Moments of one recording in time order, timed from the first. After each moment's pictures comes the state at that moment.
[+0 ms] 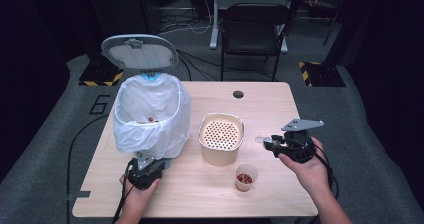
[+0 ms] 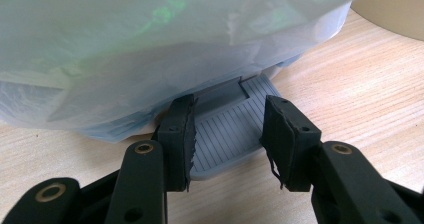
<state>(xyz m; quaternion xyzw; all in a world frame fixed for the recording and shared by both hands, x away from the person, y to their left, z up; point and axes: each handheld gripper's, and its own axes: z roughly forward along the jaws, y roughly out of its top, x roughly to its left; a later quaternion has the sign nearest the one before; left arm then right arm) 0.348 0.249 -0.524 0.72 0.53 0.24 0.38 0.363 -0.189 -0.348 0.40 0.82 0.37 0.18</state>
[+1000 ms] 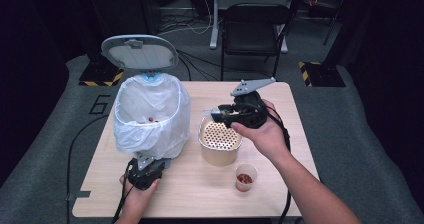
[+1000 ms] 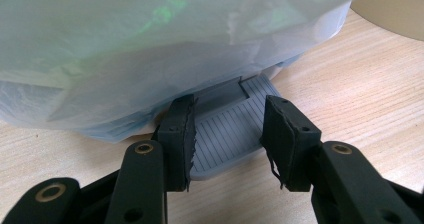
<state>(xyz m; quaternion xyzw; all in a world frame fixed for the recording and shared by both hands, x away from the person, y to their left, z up) 0.348 0.250 -0.524 0.72 0.53 0.24 0.38 0.402 -0.070 -0.264 0.28 0.84 0.46 0.12</state>
